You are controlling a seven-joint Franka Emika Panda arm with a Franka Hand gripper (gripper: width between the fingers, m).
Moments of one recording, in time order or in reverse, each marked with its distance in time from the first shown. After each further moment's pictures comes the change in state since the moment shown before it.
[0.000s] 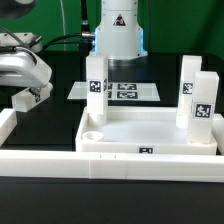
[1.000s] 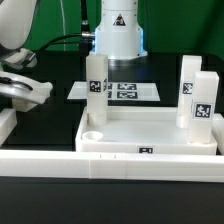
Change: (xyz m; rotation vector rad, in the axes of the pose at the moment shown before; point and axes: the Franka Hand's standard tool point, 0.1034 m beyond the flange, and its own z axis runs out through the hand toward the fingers) arm 0.003 0.014 0.015 -0.064 -0.263 0.095
